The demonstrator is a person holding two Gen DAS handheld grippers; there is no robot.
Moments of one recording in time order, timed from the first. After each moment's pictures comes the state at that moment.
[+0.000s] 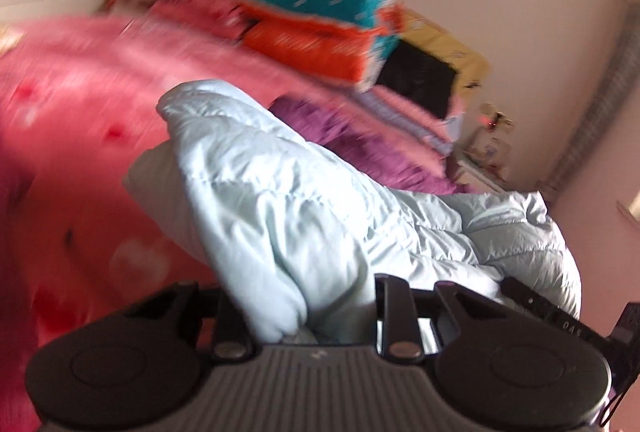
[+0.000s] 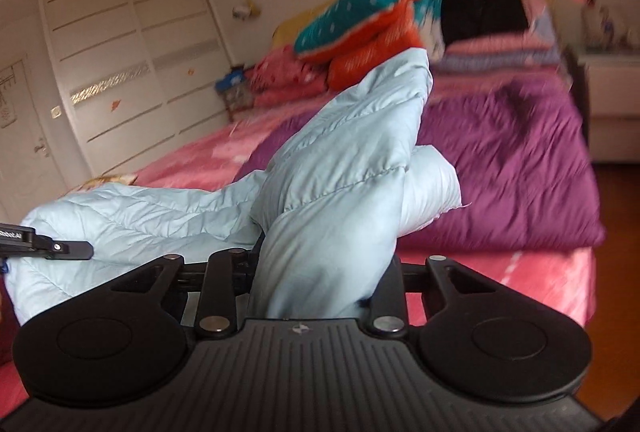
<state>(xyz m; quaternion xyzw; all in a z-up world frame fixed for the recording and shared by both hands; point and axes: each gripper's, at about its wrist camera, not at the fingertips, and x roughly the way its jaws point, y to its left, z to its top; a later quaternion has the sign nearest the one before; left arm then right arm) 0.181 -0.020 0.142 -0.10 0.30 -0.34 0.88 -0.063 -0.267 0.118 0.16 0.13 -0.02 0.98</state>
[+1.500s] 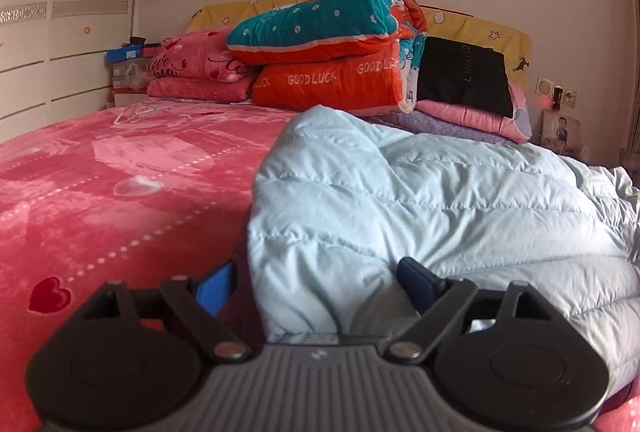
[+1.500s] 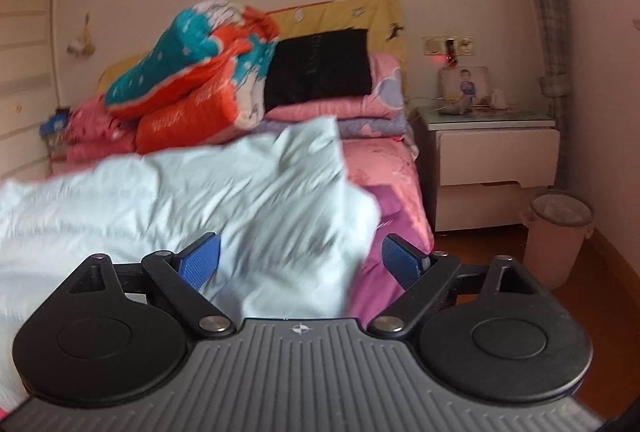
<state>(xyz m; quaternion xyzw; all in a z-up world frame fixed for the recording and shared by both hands) 0.349 -0.176 0.104 0.03 0.22 -0.25 0.94 0.088 -0.454 0.129 0.12 0.09 -0.29 0.94</state>
